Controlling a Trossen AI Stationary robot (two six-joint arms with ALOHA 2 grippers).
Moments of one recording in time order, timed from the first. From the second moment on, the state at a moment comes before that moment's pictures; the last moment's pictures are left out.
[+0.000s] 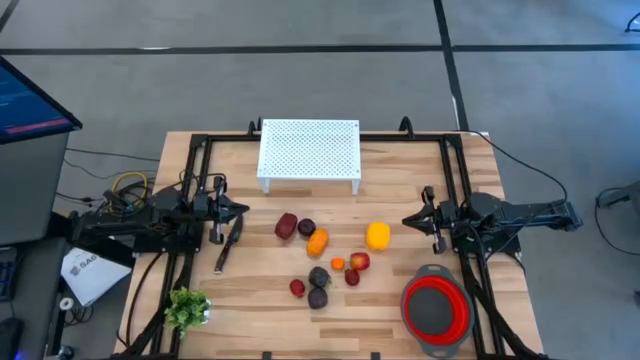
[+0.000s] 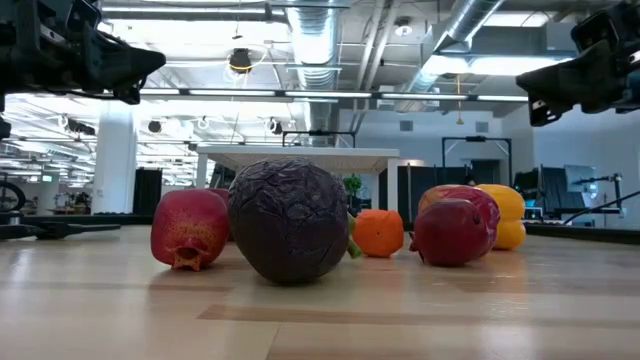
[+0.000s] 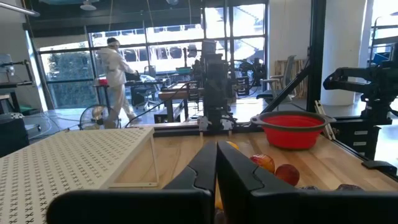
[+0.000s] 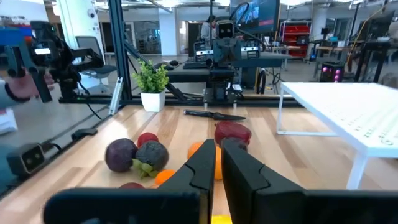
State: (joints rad) left arm 0.10 0.01 0.01 0.14 0.04 0.07; right arm 0.08 0.01 0.00 0.01 0.00 0.00
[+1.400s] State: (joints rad) left arm 0.10 0.01 0.01 0.23 -0.05 0.02; right arm 0.16 1.04 1.00 -0.94 -0.27 0.36
